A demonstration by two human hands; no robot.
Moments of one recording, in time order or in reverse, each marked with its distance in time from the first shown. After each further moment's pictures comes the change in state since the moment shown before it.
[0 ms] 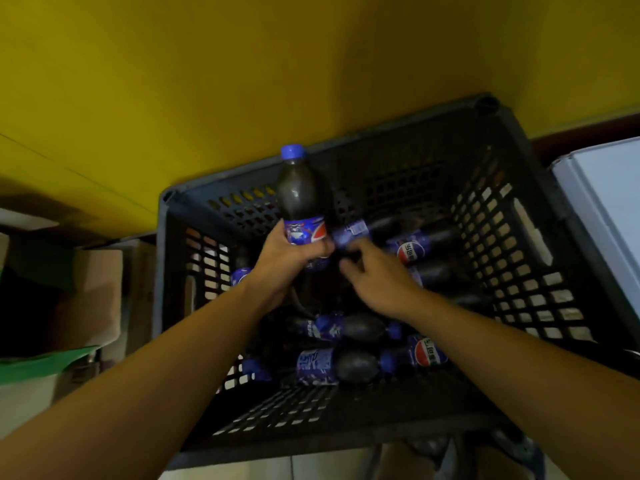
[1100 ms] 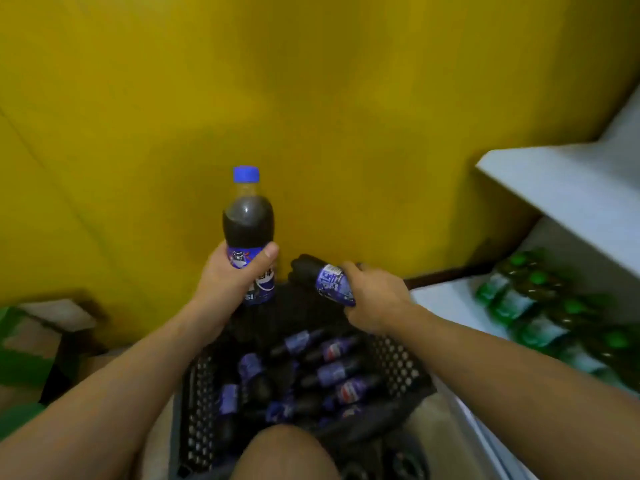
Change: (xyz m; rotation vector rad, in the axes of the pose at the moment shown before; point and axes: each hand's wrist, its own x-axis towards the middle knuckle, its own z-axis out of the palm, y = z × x) left_hand -0.200 0.233 -0.049 -0.089 -0.063 0.475; right_hand -0.189 -0.169 -0.154 -0.809 0.402 -0.135
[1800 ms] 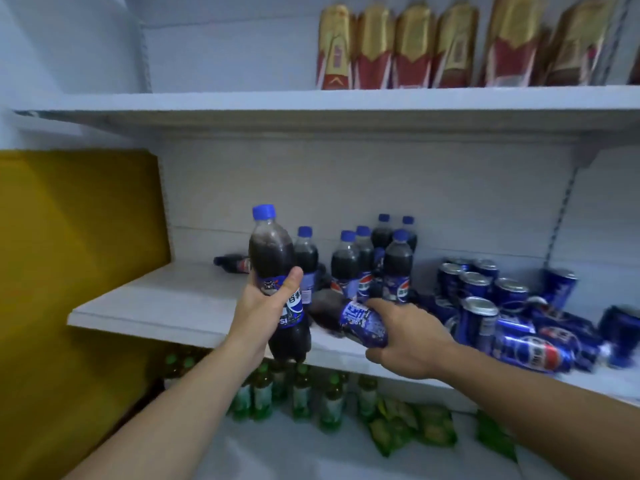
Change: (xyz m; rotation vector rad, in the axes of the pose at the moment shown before) left_hand -0.282 0.203 0.397 -0.375 -1.071 0.127; right_hand -0.556 0.114 -0.225 -0.101 0.394 1.081
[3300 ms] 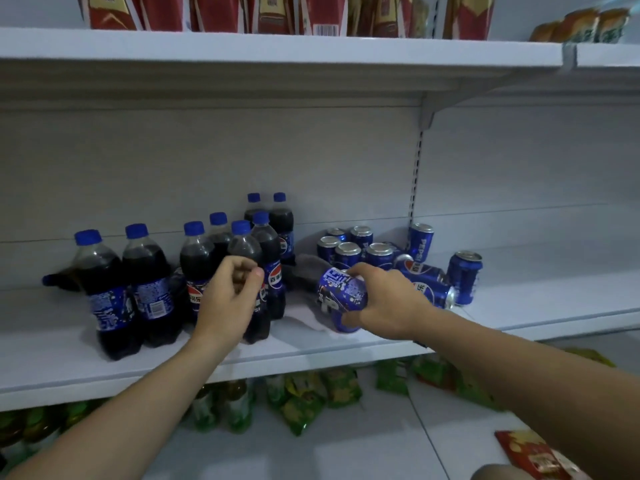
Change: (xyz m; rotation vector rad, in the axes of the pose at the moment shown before) left_hand 0.030 -0.072 0.168 0.466 -0.268 0.216; right_hand -0.055 0.164 -0.042 0.179 0.068 0.315
